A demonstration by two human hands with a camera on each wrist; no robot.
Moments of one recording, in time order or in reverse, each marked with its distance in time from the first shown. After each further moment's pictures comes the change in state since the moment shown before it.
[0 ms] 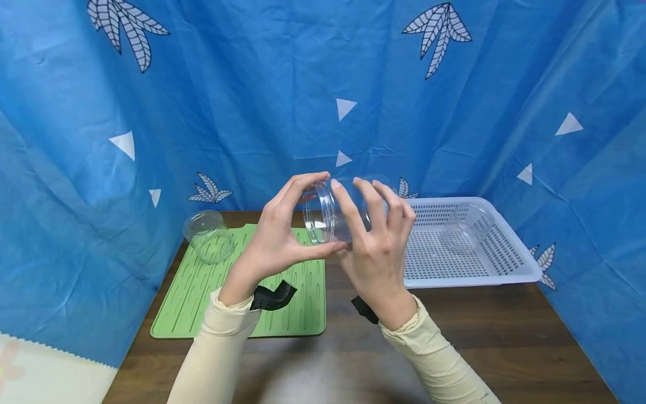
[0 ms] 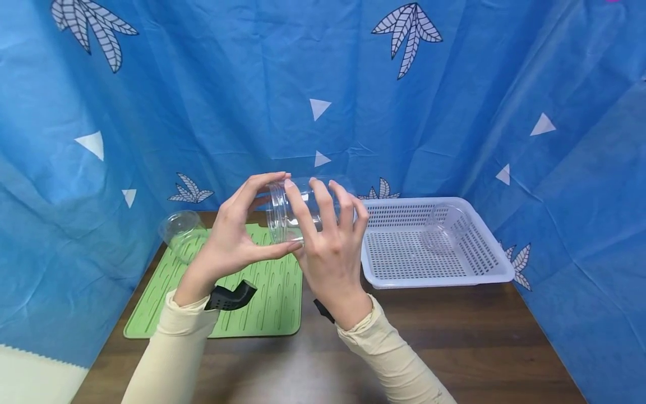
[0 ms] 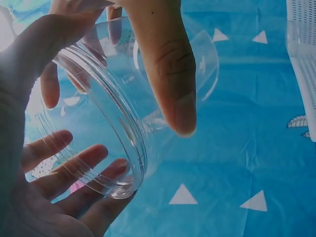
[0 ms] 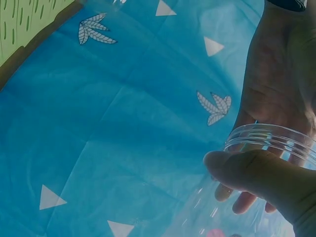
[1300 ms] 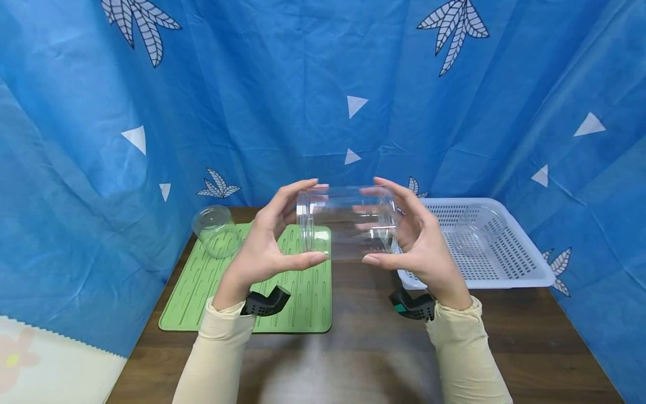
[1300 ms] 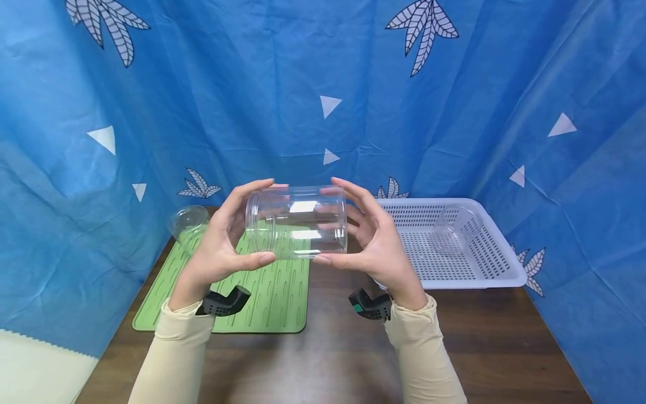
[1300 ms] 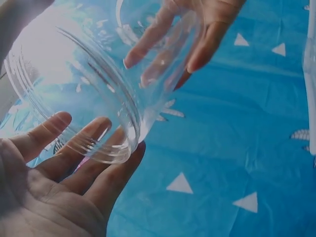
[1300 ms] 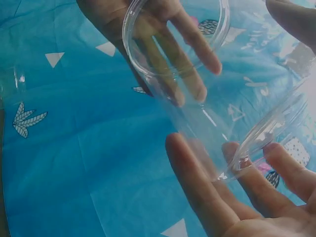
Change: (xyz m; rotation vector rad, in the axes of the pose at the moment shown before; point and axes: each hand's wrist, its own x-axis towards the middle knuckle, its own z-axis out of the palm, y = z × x) left_hand -0.021 0.013 -0.025 -0.404 -0.058 -0.151; right_hand 0.005 0.047 -0.039 1.346 -0.448 0.543
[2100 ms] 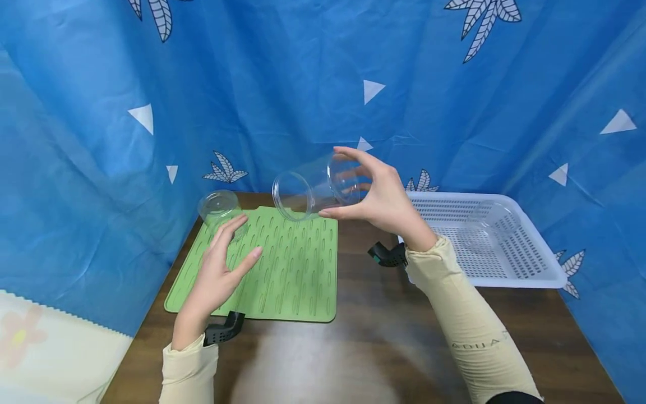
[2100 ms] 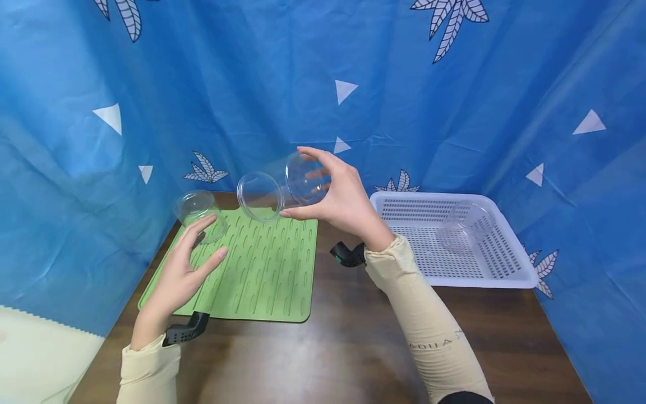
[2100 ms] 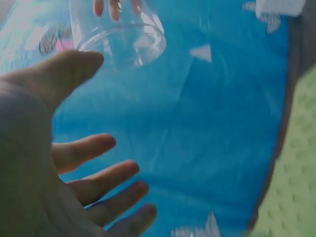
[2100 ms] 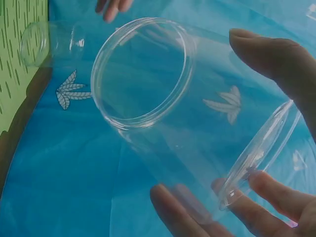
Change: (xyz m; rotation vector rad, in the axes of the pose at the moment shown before) left_hand -0.128 -0.084 -0.056 0.500 0.257 -0.441; right_hand 0.086 0.038 0.018 -0.555 -0.072 0.144
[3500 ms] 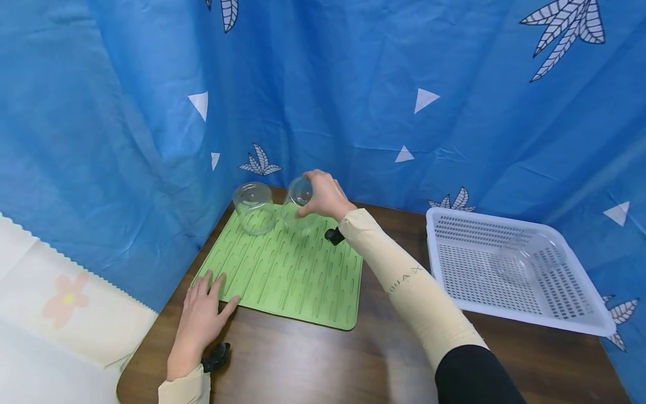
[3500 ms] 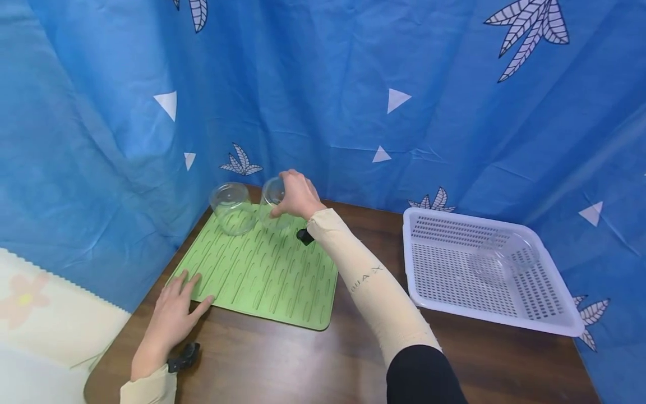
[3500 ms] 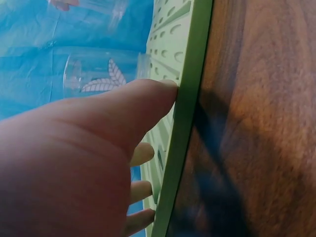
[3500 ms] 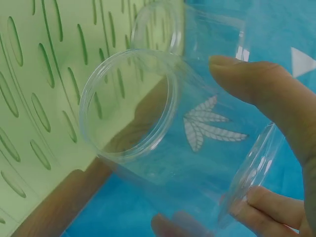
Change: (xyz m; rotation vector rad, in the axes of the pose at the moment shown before) left_hand -0.118 -0.119 -0.020 0.524 -0.067 -0.331; right_hand 0.124 0.086 0.171 -0.434 -0.310 0.122
